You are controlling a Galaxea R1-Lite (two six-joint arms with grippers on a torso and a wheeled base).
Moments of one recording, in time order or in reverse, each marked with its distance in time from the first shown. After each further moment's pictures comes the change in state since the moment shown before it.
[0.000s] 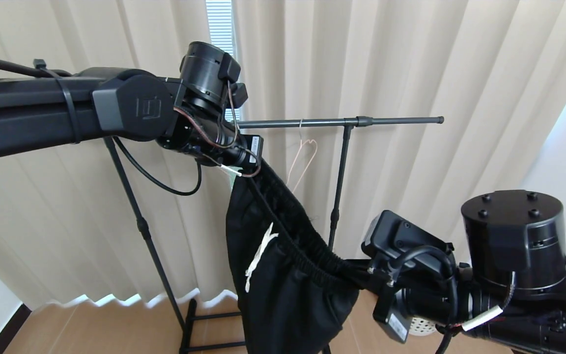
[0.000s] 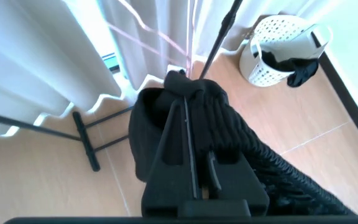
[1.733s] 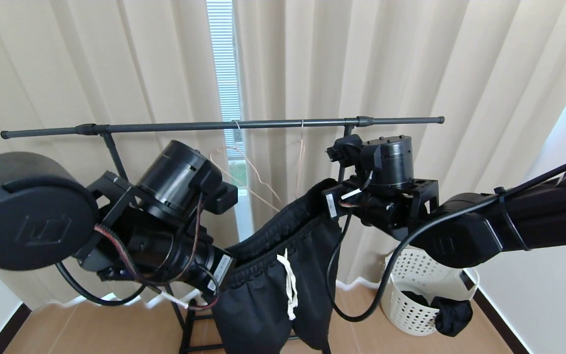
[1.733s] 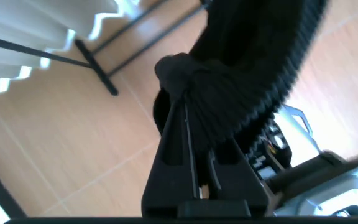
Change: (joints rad) left arm -0.156 -0.362 0.776 -0.046 0.004 0.056; right arm -0.217 0.443 -0.514 -0.062 -0.295 0.300
